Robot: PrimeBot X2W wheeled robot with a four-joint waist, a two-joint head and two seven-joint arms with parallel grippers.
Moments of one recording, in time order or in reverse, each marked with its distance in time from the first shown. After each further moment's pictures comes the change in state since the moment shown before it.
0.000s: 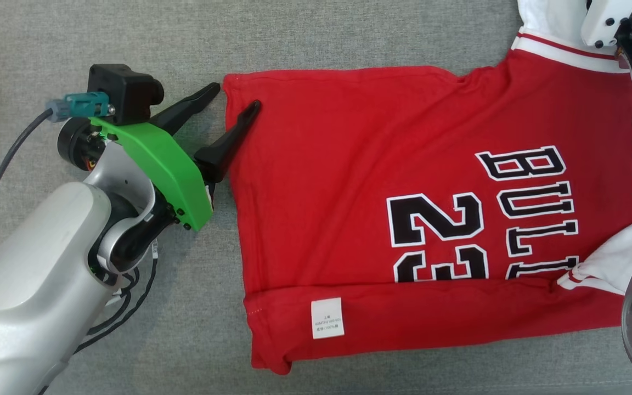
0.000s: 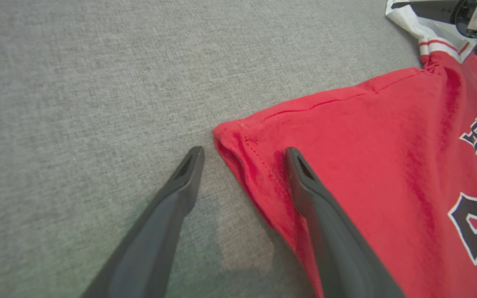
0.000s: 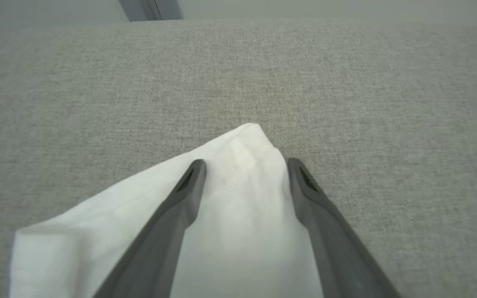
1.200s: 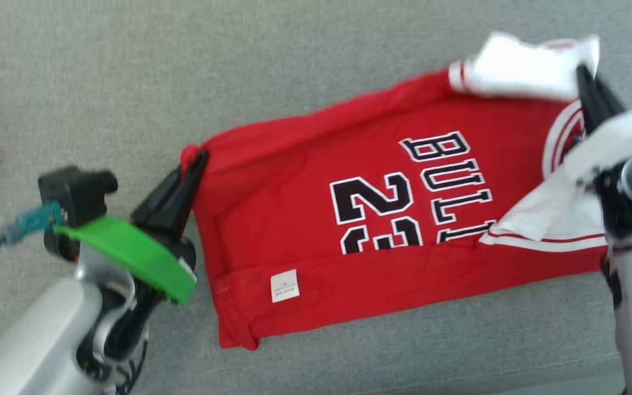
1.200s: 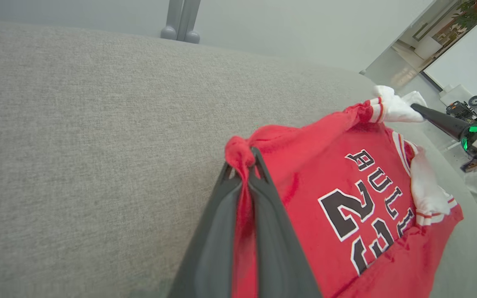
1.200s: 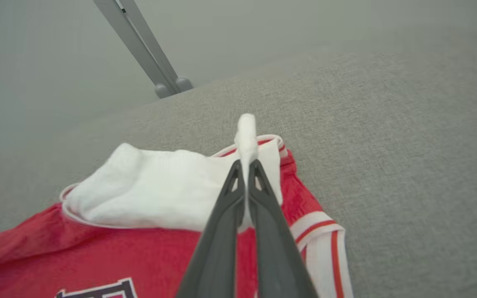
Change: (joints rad) left arm 0.301 0.072 0.091 -0.187 -0.049 0.095 -0.244; right arm 0.492 0.001 0.033 -0.327 0.398 -0.001 -0.291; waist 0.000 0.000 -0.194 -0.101
